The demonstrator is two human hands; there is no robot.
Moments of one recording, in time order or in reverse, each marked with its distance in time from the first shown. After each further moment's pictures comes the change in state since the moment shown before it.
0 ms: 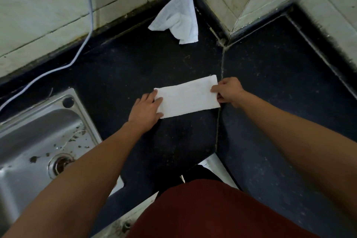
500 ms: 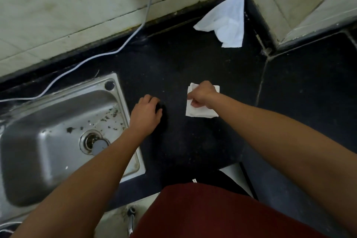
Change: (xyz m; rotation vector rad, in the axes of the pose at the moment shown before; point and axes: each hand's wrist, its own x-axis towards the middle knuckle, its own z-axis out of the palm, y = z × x) left_hand -0.073 -0.052 -0.008 -0.234 0.211 -0.385; right_hand -0.018 -0.063 0.156 -0.189 -0.296 -0.035
